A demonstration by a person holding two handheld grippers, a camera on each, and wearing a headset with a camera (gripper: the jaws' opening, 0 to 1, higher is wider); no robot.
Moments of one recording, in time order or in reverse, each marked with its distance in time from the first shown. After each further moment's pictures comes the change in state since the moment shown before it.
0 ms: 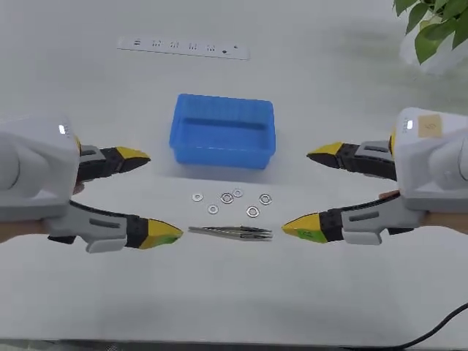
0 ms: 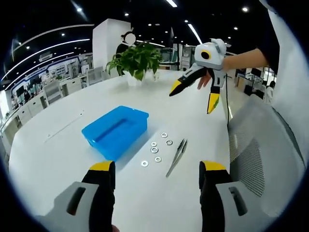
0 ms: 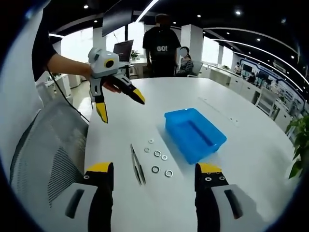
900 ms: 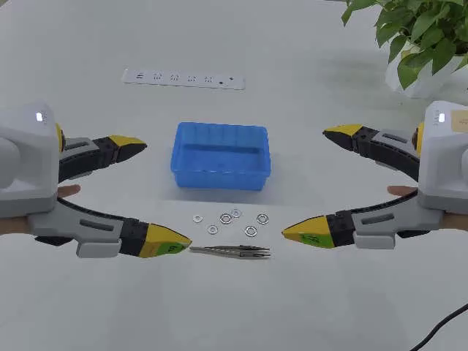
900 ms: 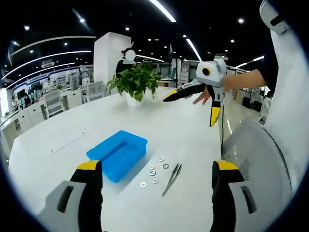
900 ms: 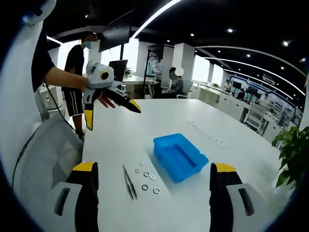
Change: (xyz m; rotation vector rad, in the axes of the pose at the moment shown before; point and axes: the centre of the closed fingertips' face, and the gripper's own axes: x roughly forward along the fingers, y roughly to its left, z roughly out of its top) left arm -0.025 0.008 0.043 0.000 -0.133 0.048; right arm -0.031 -0.008 0.041 -0.044 -0.148 -0.099
